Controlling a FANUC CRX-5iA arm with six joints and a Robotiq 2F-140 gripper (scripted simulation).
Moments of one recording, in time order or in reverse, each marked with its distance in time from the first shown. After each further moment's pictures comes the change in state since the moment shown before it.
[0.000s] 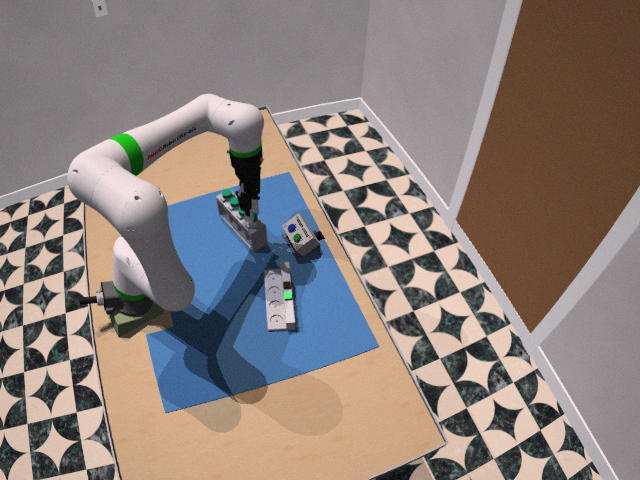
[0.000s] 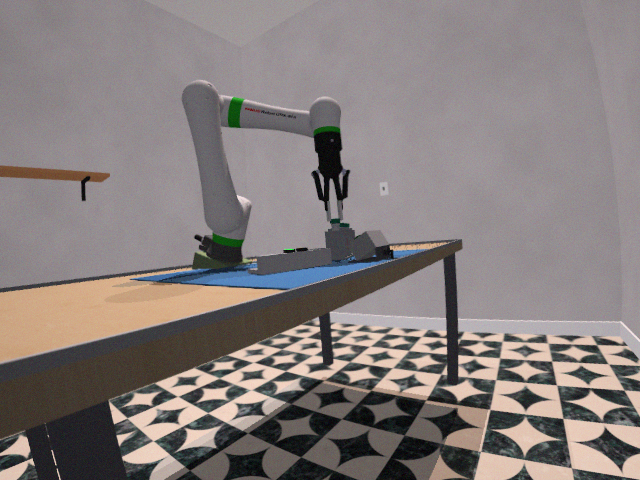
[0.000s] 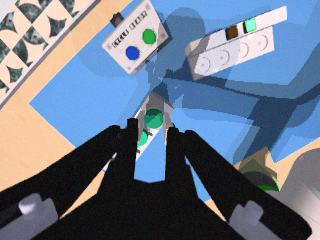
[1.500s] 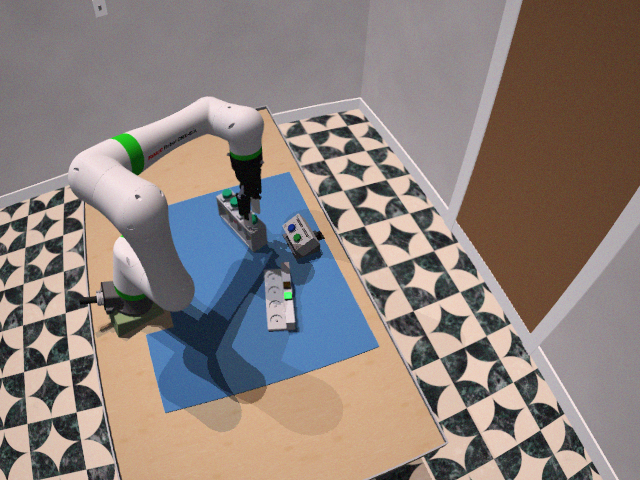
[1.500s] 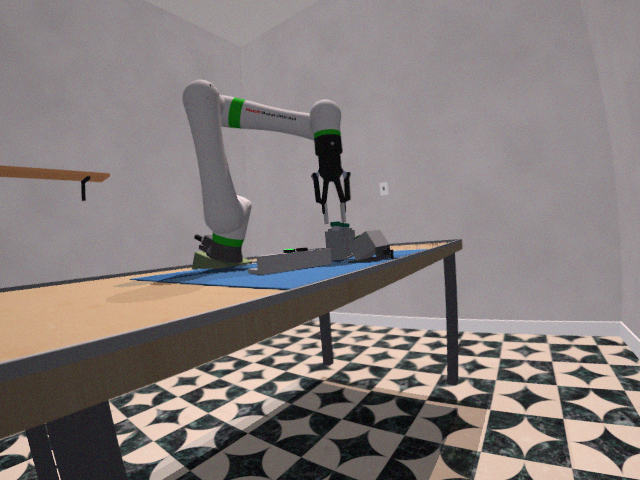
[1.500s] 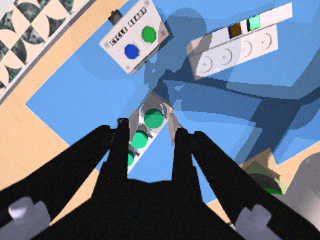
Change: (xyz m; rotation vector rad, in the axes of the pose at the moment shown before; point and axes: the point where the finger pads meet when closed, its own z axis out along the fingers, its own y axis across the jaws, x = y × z) arm 0.000 0.000 0.010 0.000 0.000 0.000
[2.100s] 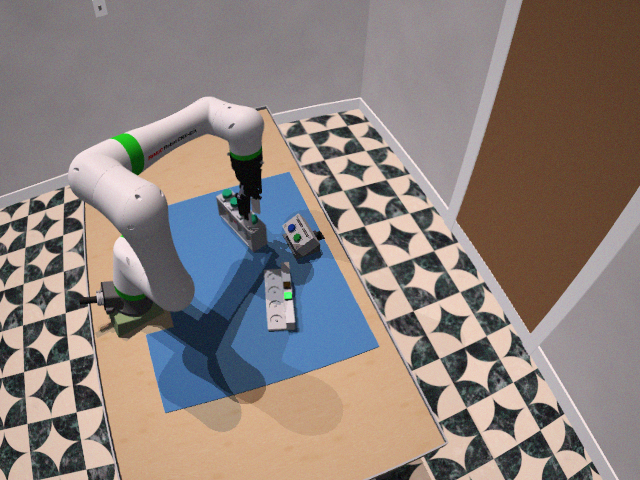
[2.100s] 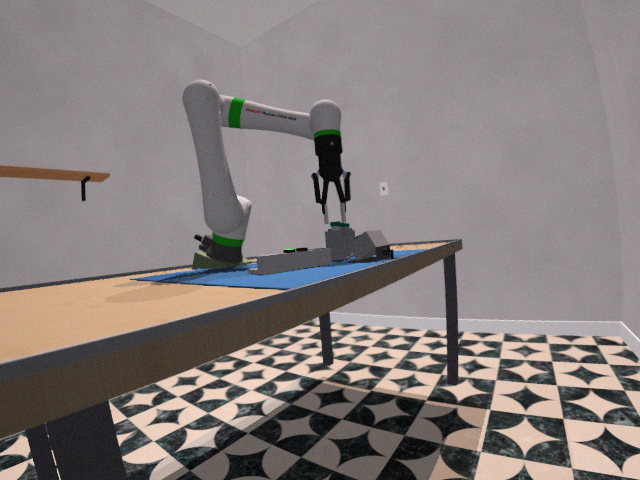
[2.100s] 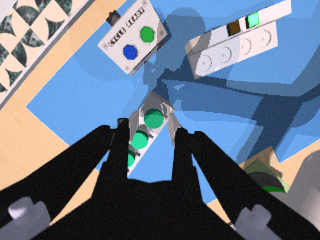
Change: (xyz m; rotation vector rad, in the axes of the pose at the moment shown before) arm 0.000 0.000 0.000 0.000 -0.001 0.022
